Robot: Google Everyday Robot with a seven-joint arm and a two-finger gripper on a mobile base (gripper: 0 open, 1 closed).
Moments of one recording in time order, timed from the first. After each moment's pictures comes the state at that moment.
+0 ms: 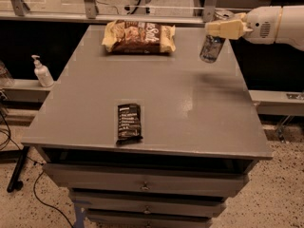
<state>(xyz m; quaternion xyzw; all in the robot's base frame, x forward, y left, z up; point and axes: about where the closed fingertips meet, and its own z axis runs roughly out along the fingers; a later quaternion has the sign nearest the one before) 0.673 -0.180 0.979 -0.36 0.69 0.35 0.52</state>
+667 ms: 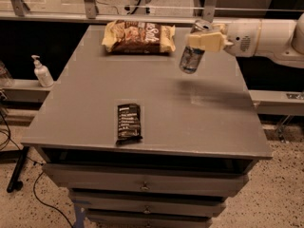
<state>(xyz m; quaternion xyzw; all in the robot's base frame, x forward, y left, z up) 0.636 -0.120 0.969 -0.39 0.65 0.40 0.52</state>
